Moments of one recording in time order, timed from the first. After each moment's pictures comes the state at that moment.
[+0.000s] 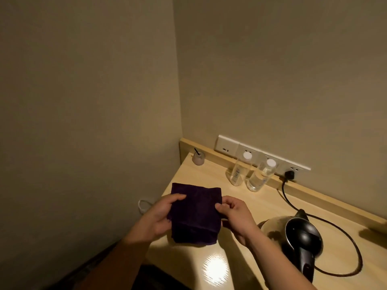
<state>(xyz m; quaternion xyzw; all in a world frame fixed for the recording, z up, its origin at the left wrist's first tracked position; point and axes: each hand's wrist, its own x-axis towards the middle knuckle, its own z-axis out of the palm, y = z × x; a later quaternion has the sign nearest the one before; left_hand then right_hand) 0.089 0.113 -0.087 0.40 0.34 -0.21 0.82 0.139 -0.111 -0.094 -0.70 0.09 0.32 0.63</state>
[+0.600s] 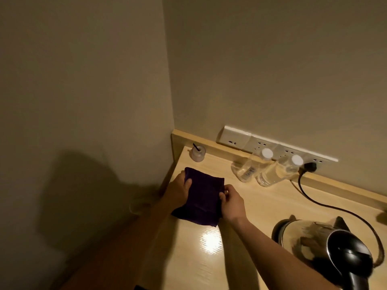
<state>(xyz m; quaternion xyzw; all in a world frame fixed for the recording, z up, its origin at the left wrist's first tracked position) 0.220 0.154 -0.209 0.85 0.15 -0.20 0.47 0.209 -0.041 -0.200 -0.87 0.11 0.18 0.44</state>
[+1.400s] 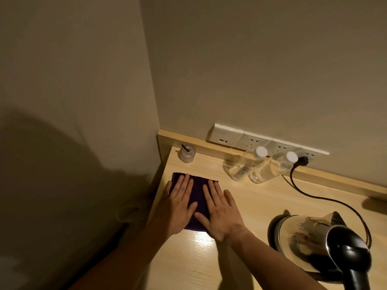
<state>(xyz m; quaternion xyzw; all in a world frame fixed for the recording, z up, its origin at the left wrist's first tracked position) 0.195 0.144 -0.271 0.98 -0.12 -0.12 0.12 0.195 -0.048 -0.231 -0.95 -0.17 0.25 0.02</state>
